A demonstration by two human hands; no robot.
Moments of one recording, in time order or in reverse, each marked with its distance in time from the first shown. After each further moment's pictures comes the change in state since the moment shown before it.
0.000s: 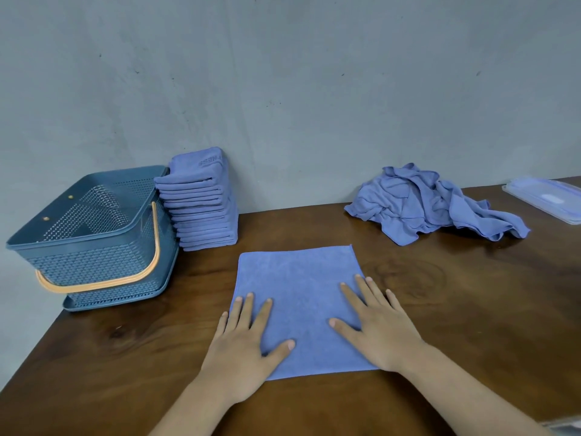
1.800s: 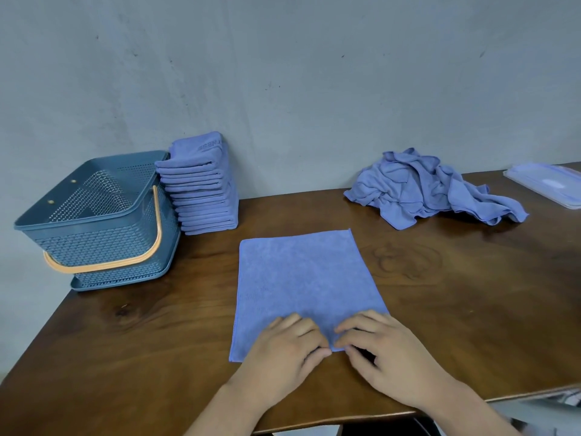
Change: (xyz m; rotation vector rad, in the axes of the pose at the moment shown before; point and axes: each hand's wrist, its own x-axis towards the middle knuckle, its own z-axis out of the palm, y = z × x) left_hand -0.026 0.057 0.028 -0.067 0.378 0.623; right_hand -0.076 0.006 0.018 0.187 0.359 -0.541
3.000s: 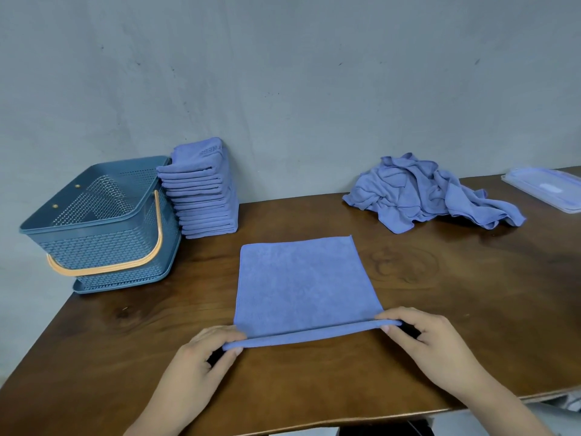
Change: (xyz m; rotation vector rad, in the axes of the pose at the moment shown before) left_hand -0.082 -0.043 -0.072 -0.420 0.064 -0.575; right_hand -0.024 0.021 -0.048 0.505 0.109 0.545
